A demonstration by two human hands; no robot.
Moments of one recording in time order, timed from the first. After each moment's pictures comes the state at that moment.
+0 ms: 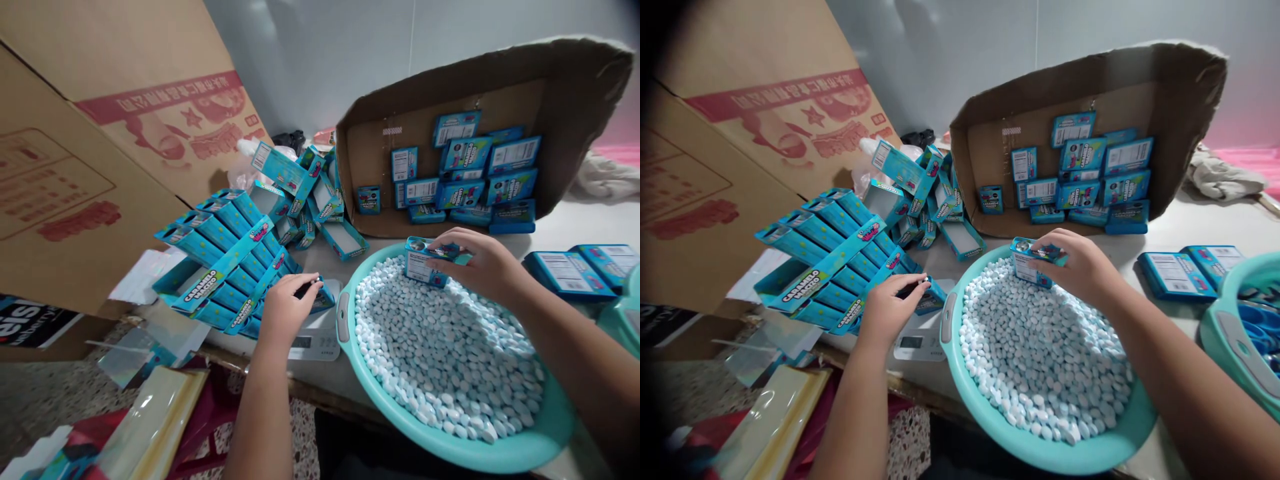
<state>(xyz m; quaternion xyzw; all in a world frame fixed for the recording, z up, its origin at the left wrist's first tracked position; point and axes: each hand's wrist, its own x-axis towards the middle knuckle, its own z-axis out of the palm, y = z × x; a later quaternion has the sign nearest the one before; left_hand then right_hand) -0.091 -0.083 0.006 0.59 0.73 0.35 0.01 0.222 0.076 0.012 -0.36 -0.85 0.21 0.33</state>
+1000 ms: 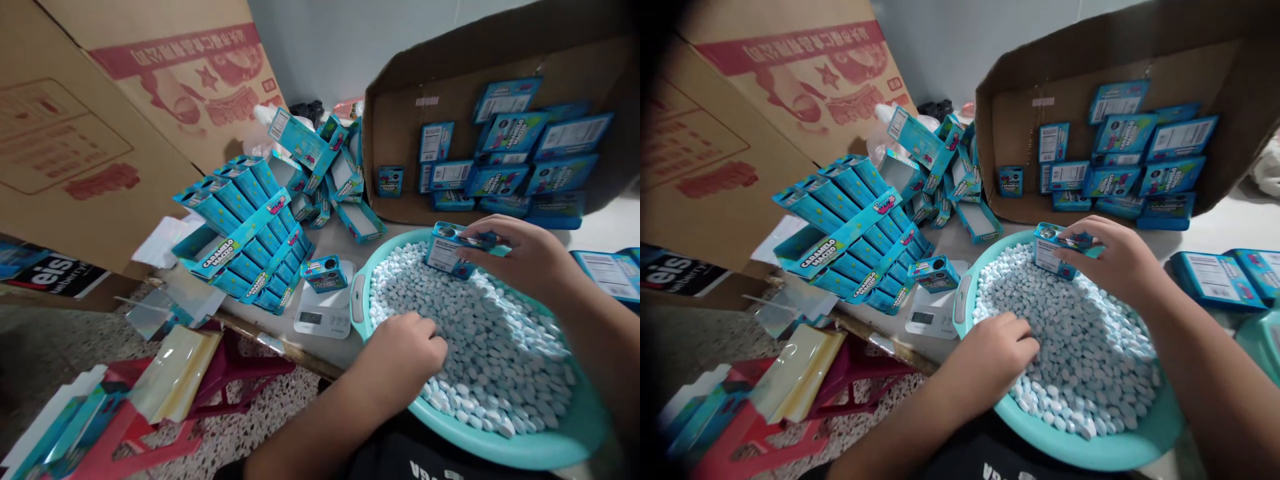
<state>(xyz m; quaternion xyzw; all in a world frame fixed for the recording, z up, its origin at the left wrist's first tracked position) 0.042 -0.108 0.002 0.86 0.50 0.08 0.06 0.225 0.083 0.003 -0.34 -0.85 0.18 0.36</state>
